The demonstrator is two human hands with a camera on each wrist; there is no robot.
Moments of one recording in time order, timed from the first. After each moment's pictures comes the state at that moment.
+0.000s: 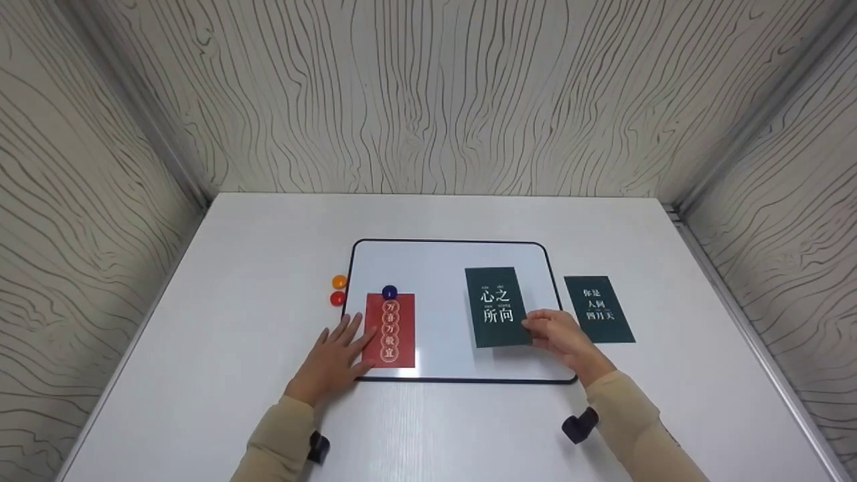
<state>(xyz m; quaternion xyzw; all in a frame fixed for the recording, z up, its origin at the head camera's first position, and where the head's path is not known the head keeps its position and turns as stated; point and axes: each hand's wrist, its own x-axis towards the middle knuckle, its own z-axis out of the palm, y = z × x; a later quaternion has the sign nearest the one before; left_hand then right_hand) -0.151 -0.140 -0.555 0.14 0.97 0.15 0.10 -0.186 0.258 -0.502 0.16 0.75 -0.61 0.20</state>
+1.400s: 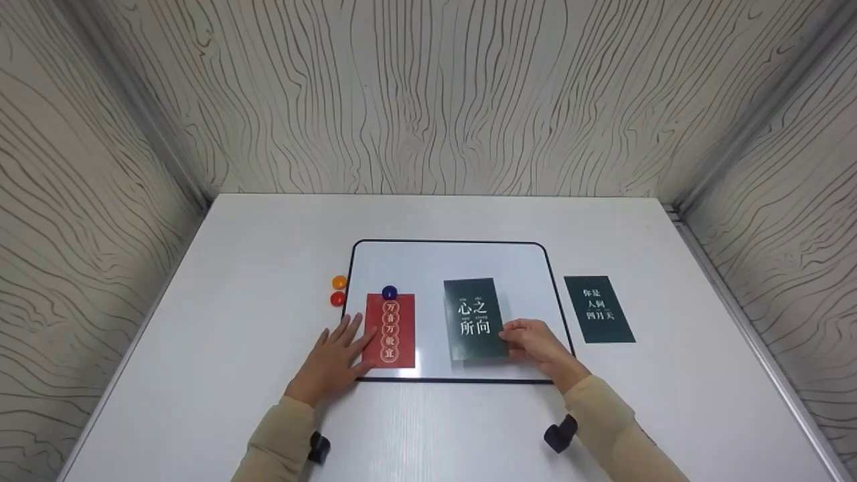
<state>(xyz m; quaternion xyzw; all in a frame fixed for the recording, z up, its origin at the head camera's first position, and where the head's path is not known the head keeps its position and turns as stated) -0.151 -0.141 -0.556 0.14 0.97 0.16 0.09 -0.181 0.223 -0.519 0.16 0.75 -0.60 0.21</state>
